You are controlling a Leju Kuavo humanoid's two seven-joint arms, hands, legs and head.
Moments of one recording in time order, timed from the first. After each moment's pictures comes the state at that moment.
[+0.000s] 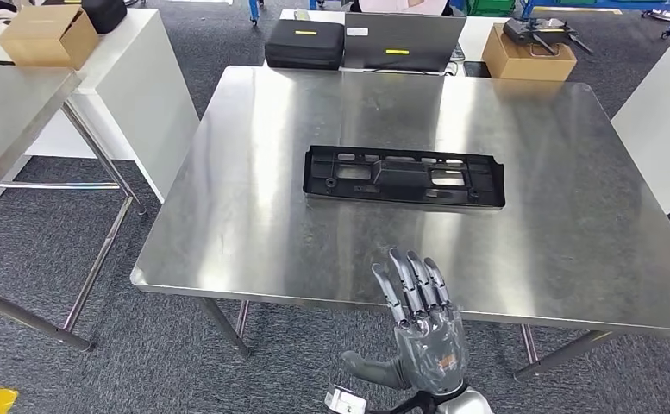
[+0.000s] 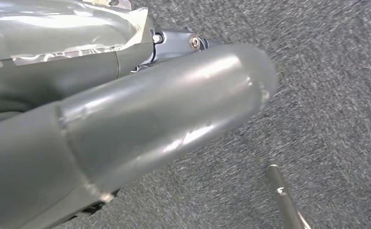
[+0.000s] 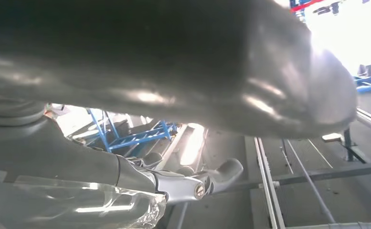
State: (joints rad) left arm -0.07 -0.12 0.92 -0.20 0.11 0.00 -0.36; right arm 0.12 0.05 0.41 -1.72 1.57 -0.64 -0.11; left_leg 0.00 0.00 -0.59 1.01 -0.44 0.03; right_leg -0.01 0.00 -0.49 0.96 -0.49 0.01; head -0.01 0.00
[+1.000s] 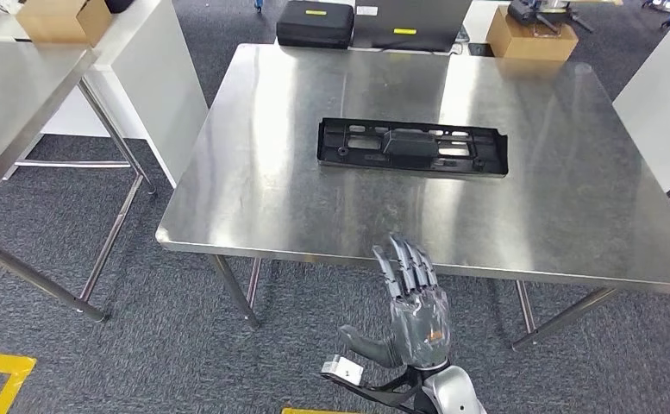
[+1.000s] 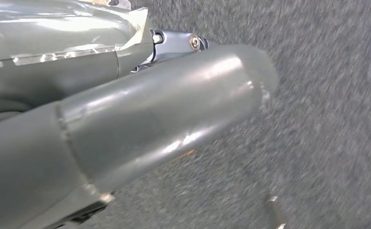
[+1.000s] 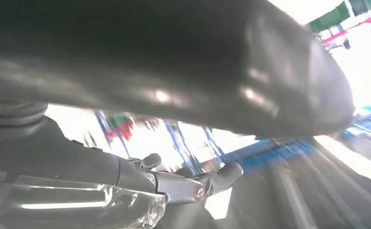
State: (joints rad) left arm -0.07 -0.12 0.96 -0.21 0.10 0.00 -0.37; right arm 0.03 0.05 0.41 -1.47 1.24 -0.63 -0.10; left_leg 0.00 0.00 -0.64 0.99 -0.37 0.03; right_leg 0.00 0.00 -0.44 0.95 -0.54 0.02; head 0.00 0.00
